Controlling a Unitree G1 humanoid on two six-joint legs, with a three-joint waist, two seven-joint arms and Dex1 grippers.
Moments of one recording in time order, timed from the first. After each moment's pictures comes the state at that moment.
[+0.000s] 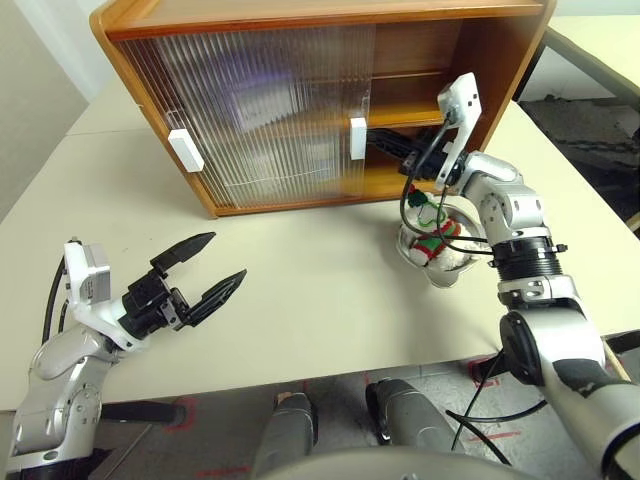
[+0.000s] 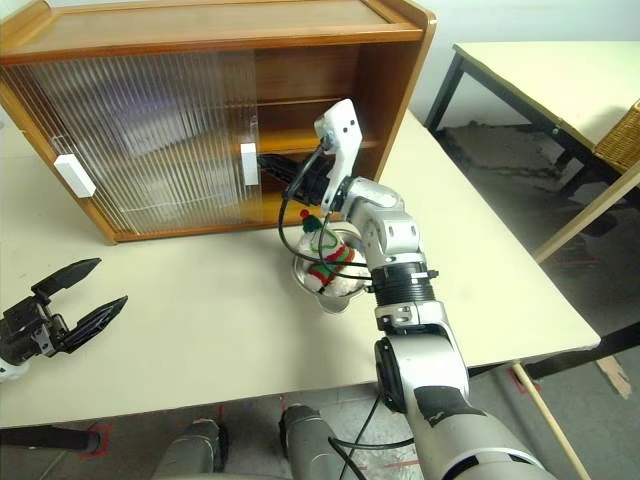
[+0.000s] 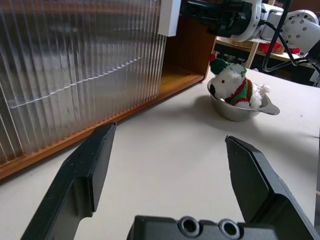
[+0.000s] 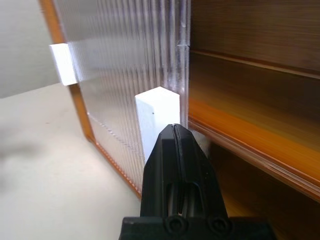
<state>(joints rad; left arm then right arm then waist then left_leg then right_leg) 0.24 0.59 0.40 -0.21 -0.66 0.03 -1.04 -0.84 -0.25 -0.02 0.39 0.32 0.28 0.92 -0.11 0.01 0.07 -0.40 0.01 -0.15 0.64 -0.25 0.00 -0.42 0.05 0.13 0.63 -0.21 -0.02</state>
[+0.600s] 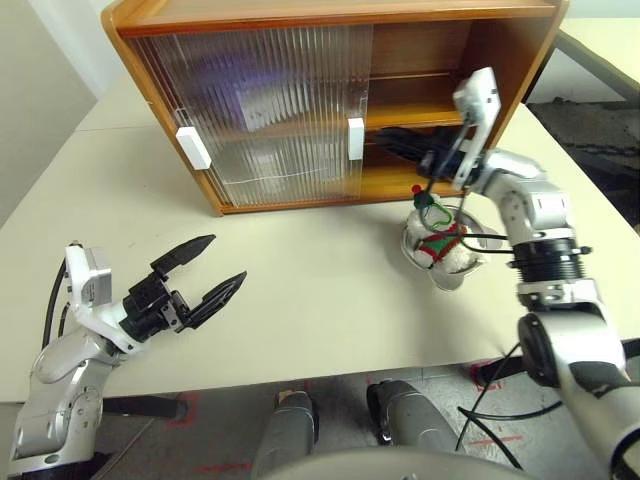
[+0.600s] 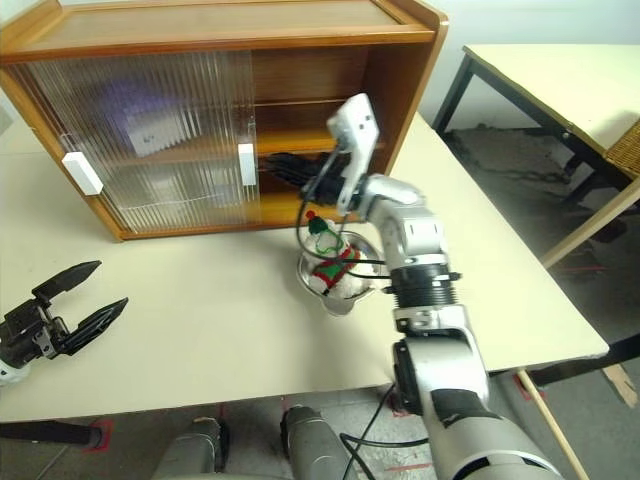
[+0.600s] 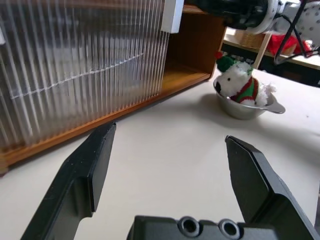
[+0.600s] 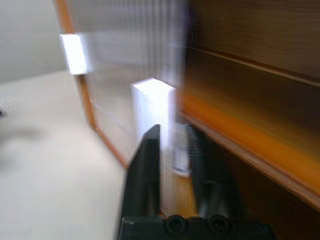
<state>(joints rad) 0.25 0.58 0.40 -0.21 -0.66 0.02 -1.03 -0.82 -0.46 -0.06 0.39 0.36 0.29 1.05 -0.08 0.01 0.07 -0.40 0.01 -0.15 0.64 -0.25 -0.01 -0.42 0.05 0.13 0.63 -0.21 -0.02</state>
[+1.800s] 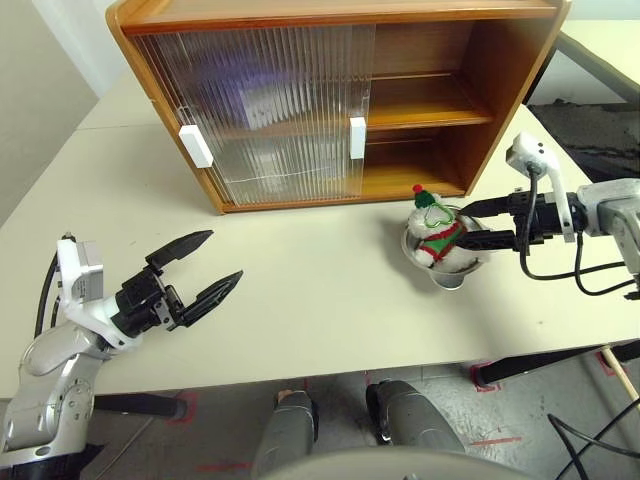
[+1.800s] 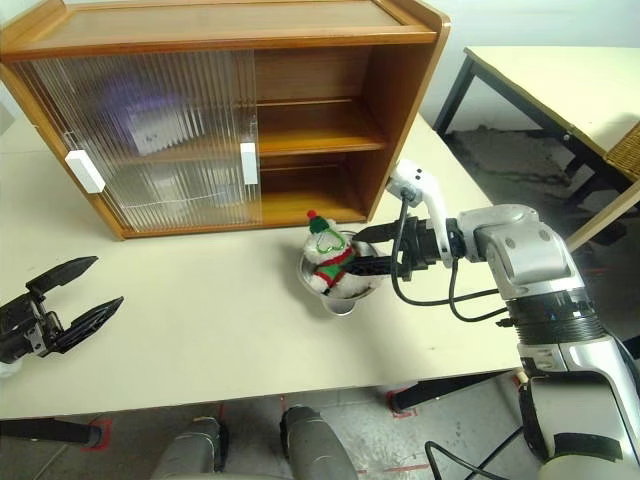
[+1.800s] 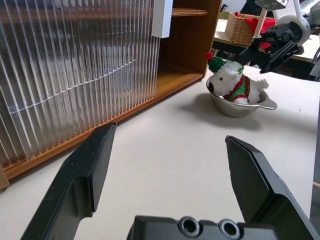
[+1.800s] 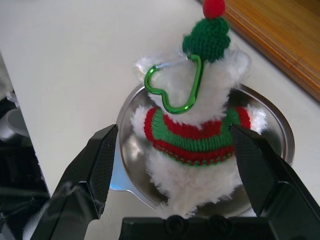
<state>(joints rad) 0.22 0.61 0.41 -0.20 -0.67 0.01 -1.07 -0.63 -0.88 0.14 0.15 0.34 0.74 1.34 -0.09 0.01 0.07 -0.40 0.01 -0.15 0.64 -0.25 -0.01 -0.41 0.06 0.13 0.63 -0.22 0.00</state>
